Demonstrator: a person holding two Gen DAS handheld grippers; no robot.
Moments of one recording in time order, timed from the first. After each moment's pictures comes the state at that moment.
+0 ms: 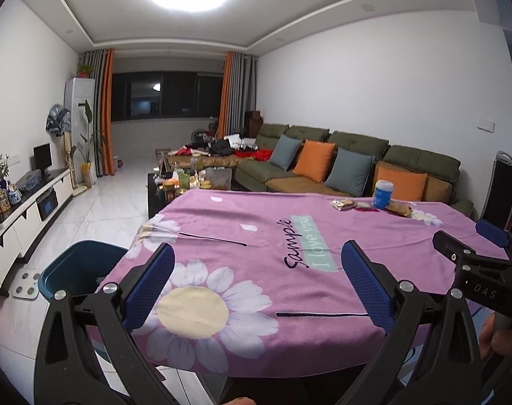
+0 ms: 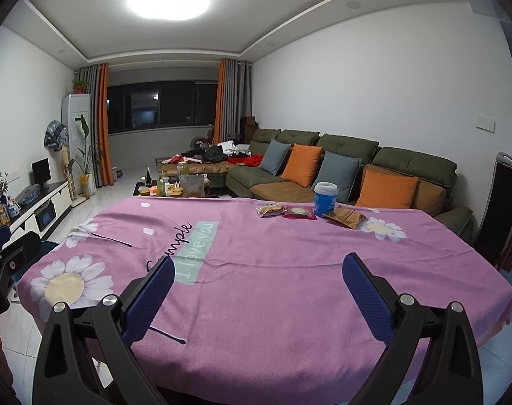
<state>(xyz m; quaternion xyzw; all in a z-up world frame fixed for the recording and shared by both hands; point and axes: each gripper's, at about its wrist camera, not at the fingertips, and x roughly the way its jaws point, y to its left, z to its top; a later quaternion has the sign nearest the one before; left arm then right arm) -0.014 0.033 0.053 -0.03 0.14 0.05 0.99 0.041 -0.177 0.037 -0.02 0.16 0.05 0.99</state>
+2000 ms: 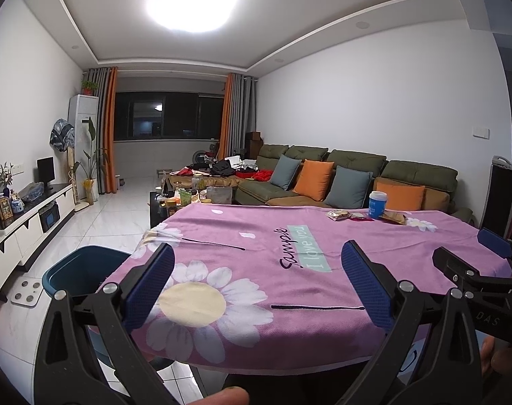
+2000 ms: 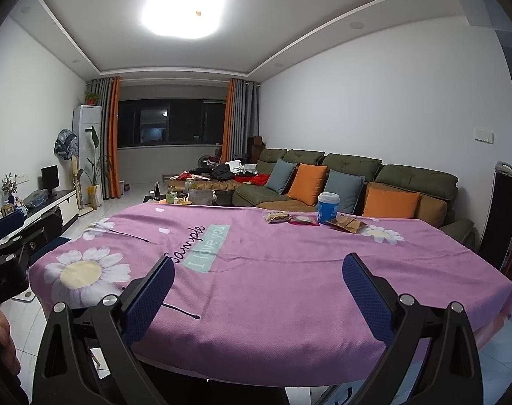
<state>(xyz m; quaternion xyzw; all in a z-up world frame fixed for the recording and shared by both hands) -0.051 0.017 0.031 -0.02 0.10 0.05 0.99 -0.007 -0.175 0.025 -0.02 0.12 0.06 0.99</state>
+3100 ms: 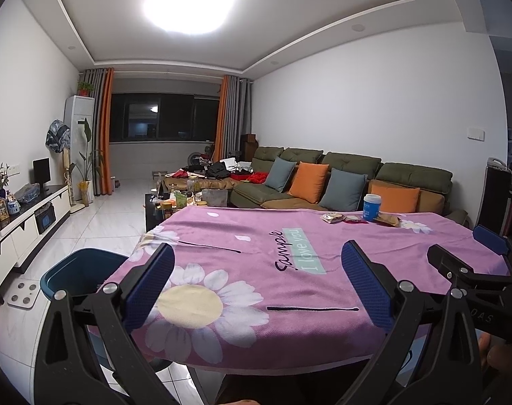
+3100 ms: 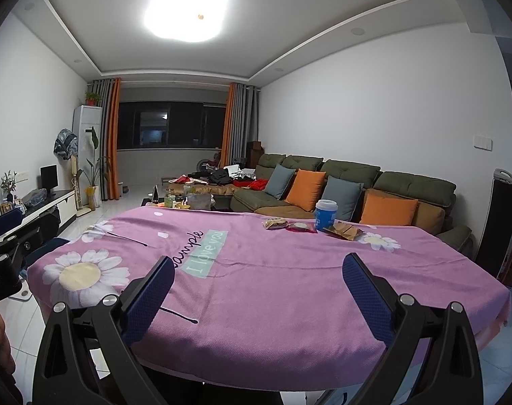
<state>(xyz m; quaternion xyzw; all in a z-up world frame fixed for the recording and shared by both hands) -0.061 0.017 0.037 -0.02 0.09 0.04 0.99 -0.009 -0.178 0.030 -0.03 0.11 0.06 0.99</state>
